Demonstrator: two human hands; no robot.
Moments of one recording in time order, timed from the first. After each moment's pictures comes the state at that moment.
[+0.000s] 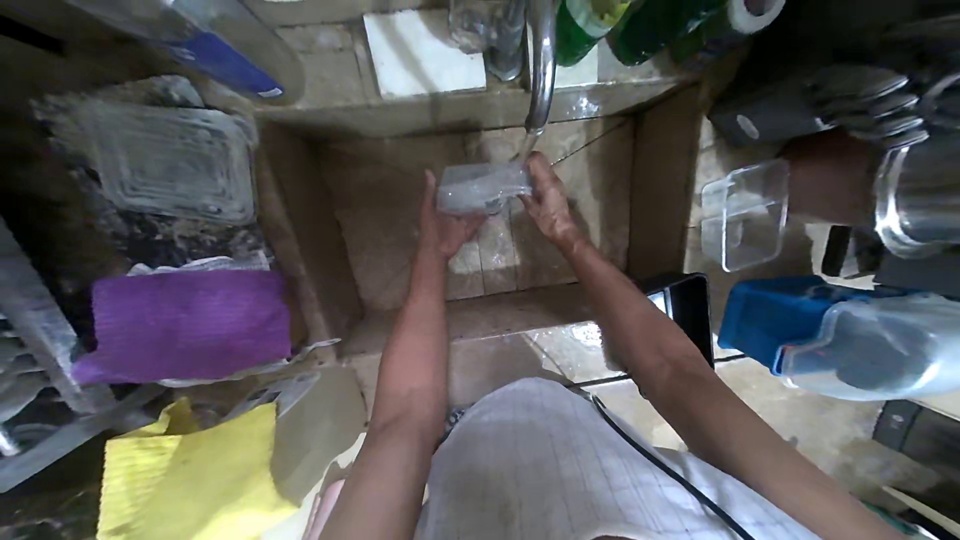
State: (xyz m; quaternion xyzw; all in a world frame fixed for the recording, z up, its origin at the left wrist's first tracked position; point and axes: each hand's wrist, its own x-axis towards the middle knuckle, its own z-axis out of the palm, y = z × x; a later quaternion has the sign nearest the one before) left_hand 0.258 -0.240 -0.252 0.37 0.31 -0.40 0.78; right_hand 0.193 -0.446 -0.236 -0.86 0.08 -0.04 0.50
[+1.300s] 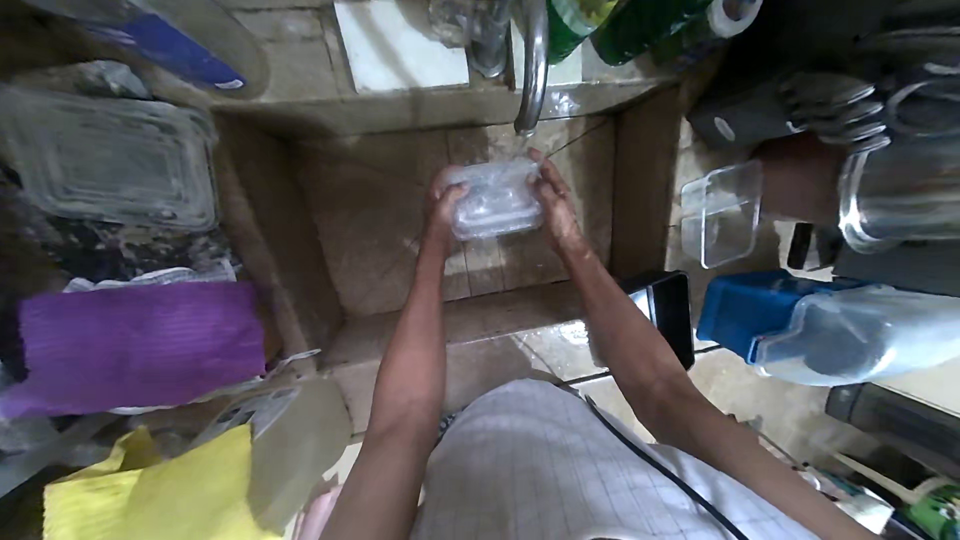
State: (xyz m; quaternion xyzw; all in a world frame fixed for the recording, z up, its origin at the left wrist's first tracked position) left_hand 0.254 -0.267 -0.273 0.58 0.05 -0.31 0.75; right_hand 0.163 -0.468 -0.243 -0.67 0.24 -0.02 0.70
